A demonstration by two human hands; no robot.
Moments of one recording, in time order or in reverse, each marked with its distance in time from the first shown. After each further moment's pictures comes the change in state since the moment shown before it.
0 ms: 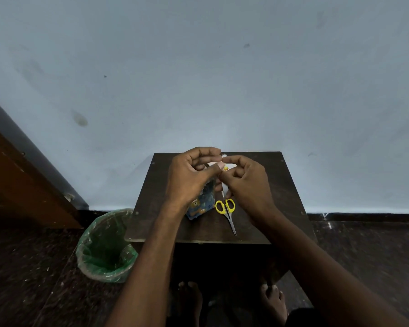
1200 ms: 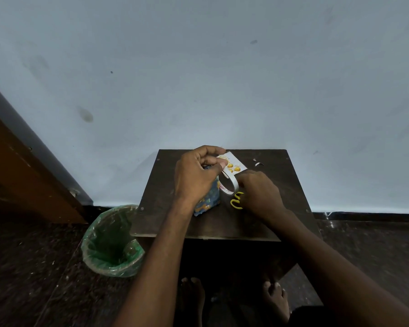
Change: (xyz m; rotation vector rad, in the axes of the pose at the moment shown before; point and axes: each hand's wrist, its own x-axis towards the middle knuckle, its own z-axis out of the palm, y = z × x) left_hand 0.000 -0.009 0.003 0.193 0.049 0.025; right_hand 0.018 0.046 -0.022 -1.082 -0.207 -0.096
